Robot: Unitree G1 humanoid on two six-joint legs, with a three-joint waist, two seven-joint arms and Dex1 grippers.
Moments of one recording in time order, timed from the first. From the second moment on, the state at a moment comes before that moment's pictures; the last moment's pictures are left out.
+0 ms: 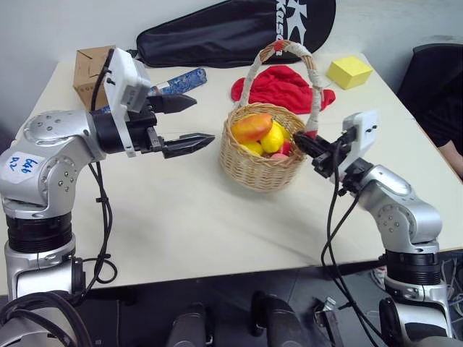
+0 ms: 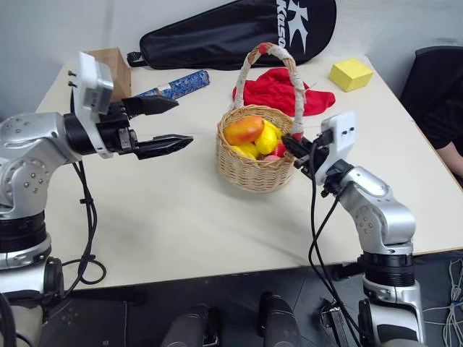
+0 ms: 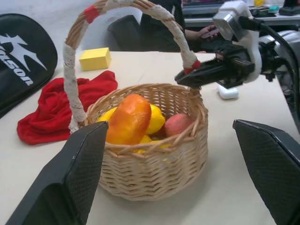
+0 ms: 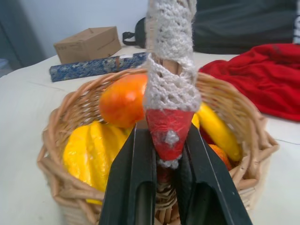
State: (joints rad) left arm -0.80 0.71 0.13 -0.22 -0.57 0.80 -0.90; right arm -0.52 -0.54 -0.20 -0.14 0.60 0.59 0.49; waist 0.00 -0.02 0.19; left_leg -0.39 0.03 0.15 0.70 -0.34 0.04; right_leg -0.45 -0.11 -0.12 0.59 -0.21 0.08
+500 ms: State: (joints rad) left arm -0.80 0.68 0.09 -0.22 -0.59 0.74 -0.96; right arm -0.52 -0.73 -0.44 0.25 0.42 0.38 0.48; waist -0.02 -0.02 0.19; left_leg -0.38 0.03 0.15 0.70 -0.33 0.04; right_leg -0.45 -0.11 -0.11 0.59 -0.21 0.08
